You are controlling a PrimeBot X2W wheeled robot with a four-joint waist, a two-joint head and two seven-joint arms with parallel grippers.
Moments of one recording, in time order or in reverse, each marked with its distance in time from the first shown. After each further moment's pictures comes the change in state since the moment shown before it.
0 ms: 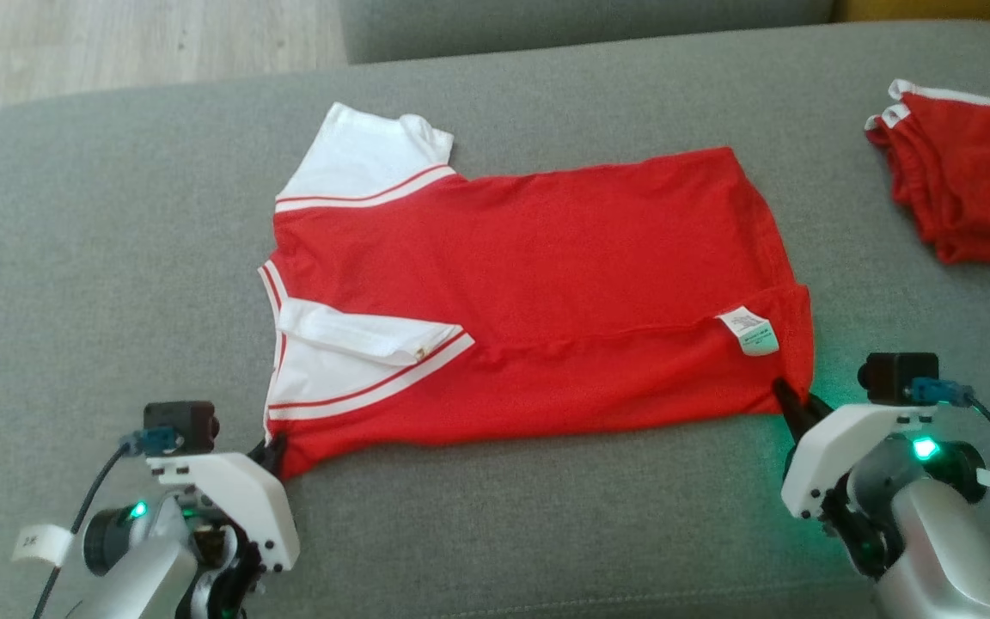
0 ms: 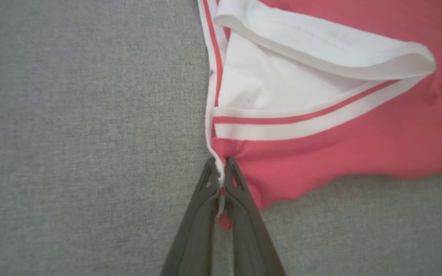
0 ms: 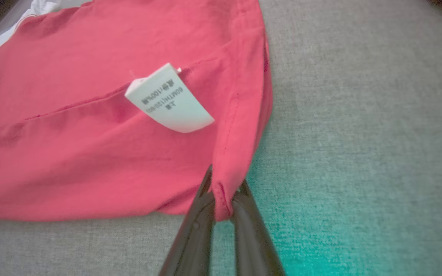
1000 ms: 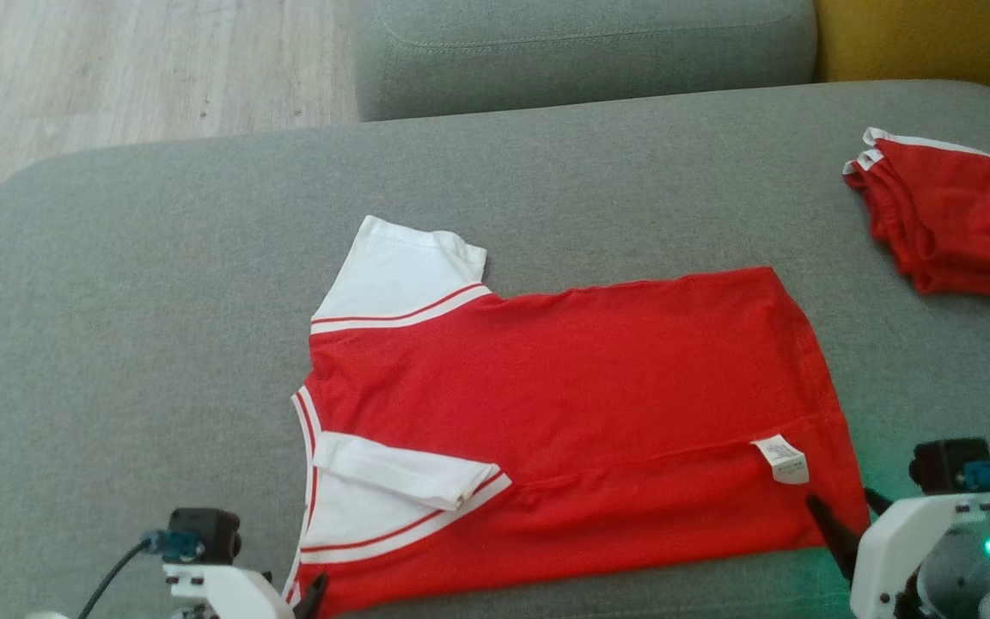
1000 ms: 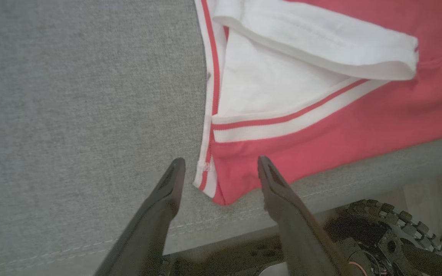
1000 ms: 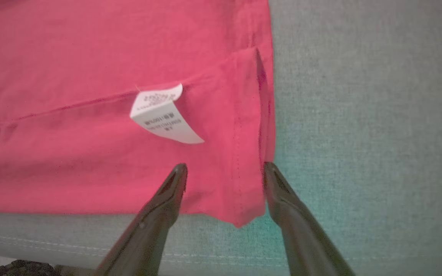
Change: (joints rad) left arm 0.266 0.160 -0.061 -0.368 -0.039 0.120 0.204; right arm 0.342 -0.082 -0.087 -0.389 -0.006 0.000 0.329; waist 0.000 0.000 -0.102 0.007
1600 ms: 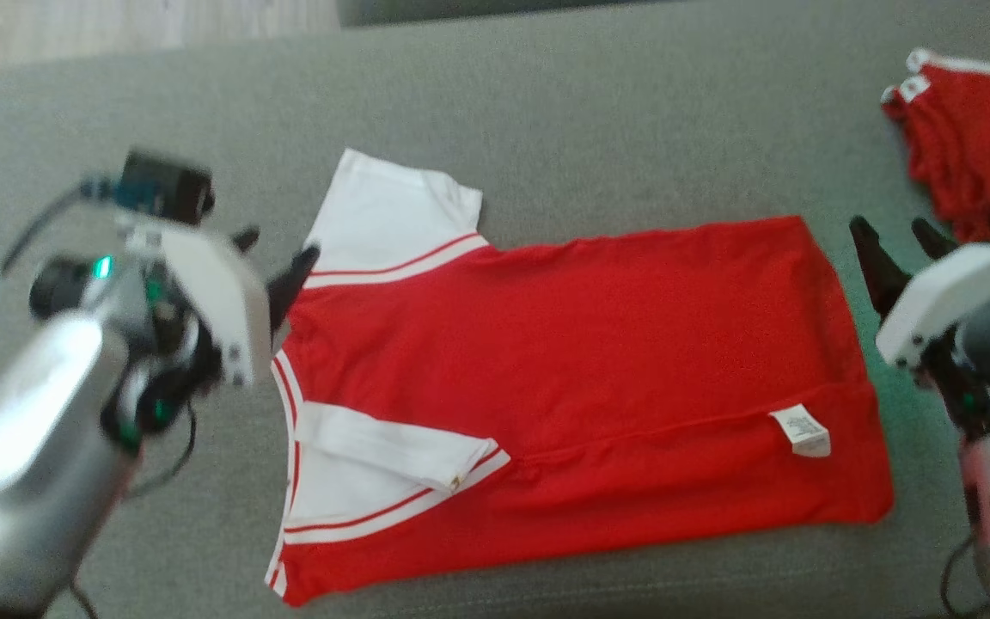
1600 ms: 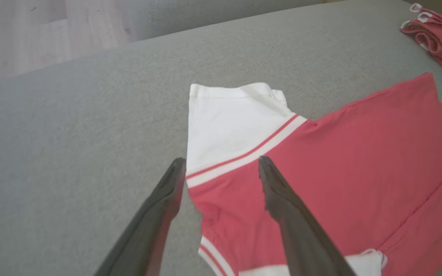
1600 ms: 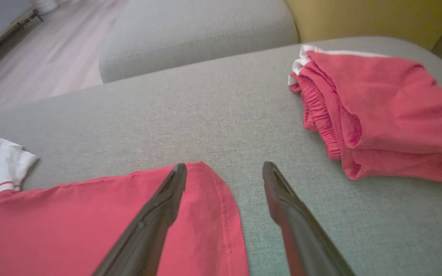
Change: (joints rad) left arm -0.635 -0.019 0.025 0.144 0.037 -0.230 0.160; right arm -0.508 0.015 -0.072 0.196 0.016 0.000 -0.125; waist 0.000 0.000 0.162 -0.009
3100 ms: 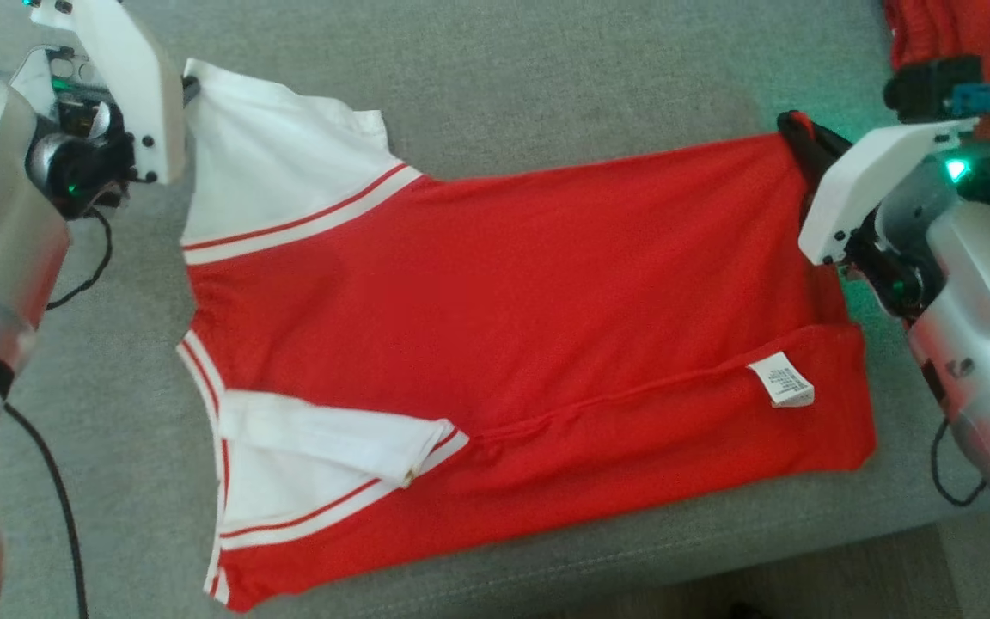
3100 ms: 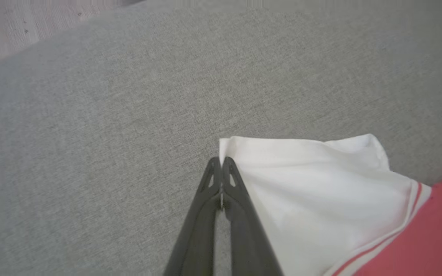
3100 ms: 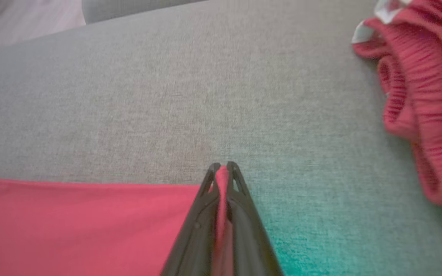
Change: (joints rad) left arm -0.580 -0.132 -0.226 0.770 -0.108 -0.220 0.033; right arm -0.443 -0.098 0.610 0.439 0.351 0.000 -0.217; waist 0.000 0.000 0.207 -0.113
